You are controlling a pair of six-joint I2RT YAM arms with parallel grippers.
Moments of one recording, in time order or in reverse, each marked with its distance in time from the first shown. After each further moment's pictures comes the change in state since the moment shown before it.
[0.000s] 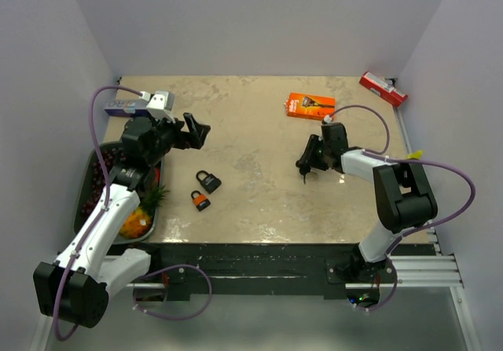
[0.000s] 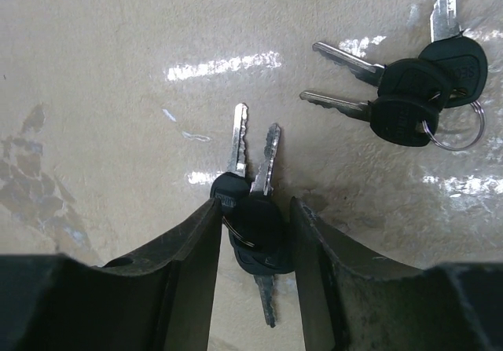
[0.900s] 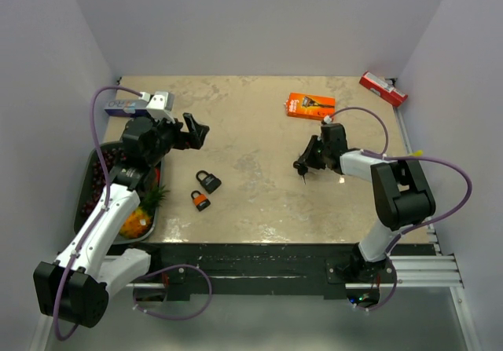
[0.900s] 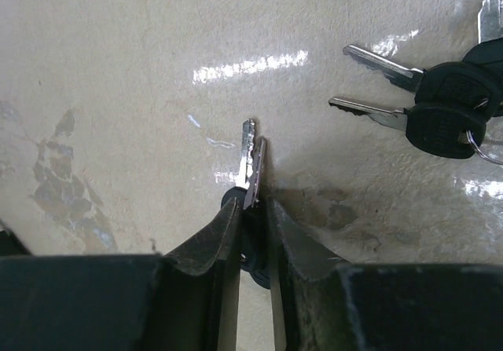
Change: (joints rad) left arm 0.000 0.002 0.000 -0.018 -0.026 0.000; right arm 0.000 0.026 -0.015 0.075 -0.057 0.060
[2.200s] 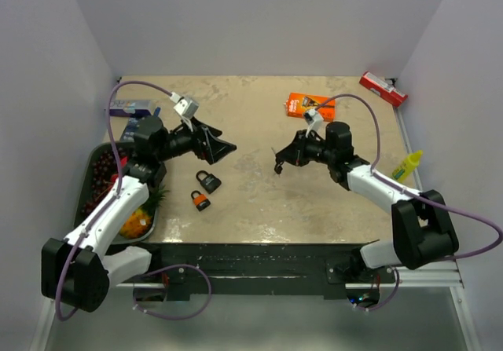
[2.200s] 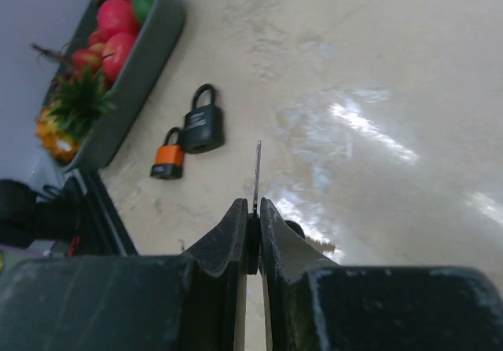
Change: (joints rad) left arm -0.045 0.100 -0.035 0.224 0.526 -0.056; right arm 0.076 -0.298 -0.104 0.230 -0.443 -0.179
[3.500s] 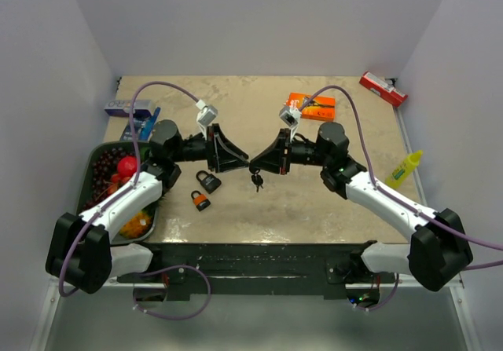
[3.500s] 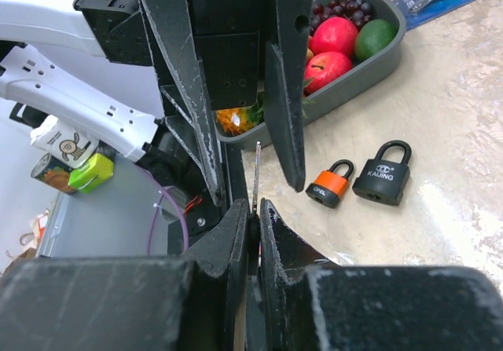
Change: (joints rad) left arm -0.110 0.136 -0.055 0.338 0.352 -0.269; right arm 0.243 -0.150 0.078 0.142 -0.253 0.081
